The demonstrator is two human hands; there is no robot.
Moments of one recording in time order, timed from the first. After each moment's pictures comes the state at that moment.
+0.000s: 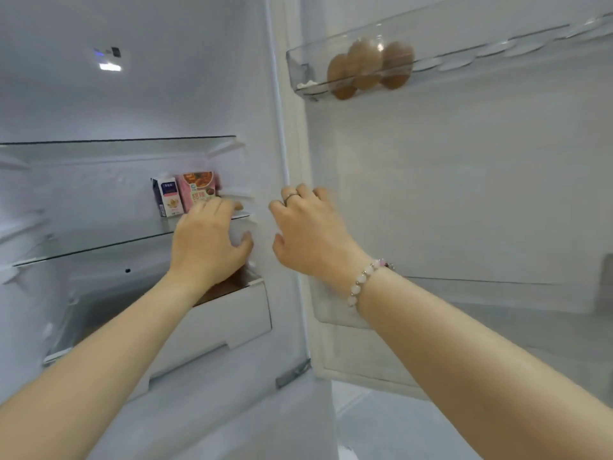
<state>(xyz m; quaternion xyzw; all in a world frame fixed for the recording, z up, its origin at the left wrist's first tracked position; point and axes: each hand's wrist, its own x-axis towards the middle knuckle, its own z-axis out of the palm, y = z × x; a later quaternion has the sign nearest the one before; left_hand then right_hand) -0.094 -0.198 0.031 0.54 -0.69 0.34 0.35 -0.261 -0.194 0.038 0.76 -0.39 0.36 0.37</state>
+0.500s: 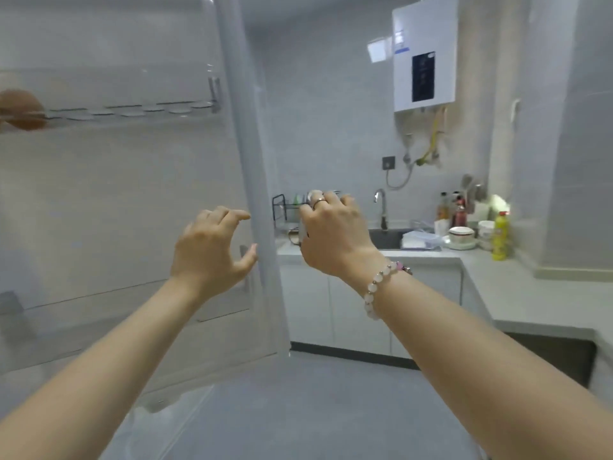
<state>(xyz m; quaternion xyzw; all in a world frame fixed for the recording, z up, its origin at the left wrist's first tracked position) -0.481 -0.078 0.014 0.26 -0.84 0.20 0.42 -0.637 0.024 0.023 0.54 -0.72 0.18 0.40</state>
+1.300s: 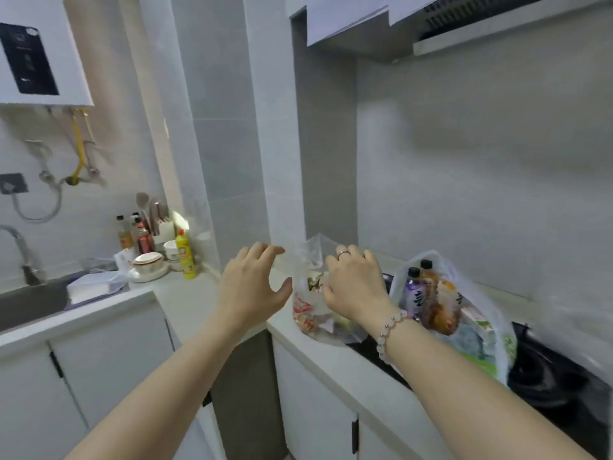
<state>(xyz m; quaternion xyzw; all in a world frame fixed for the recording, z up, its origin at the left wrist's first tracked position) -0.987 0.178 -0.073 -0.19 -0.90 -0.12 0.36 -0.977 0.353 -0.073 0.10 -0.96 -0.07 0.27</state>
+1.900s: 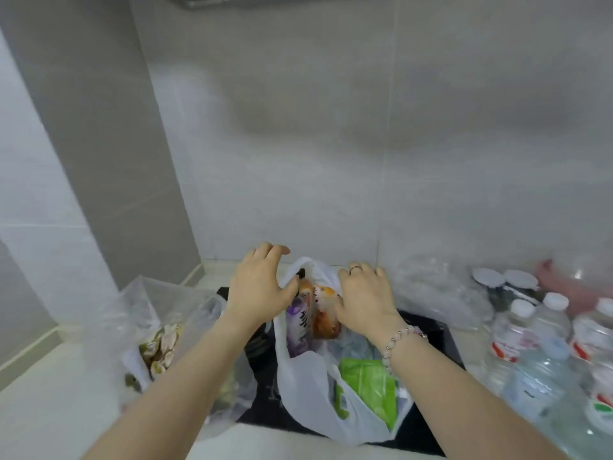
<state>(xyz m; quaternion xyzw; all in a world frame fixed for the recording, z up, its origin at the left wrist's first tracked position) -1.201 0.414 -0.105 -0.48 -0.81 -0.28 0.22 -1.074 0.535 -0.116 -0.27 -0.95 -0.07 0.14</state>
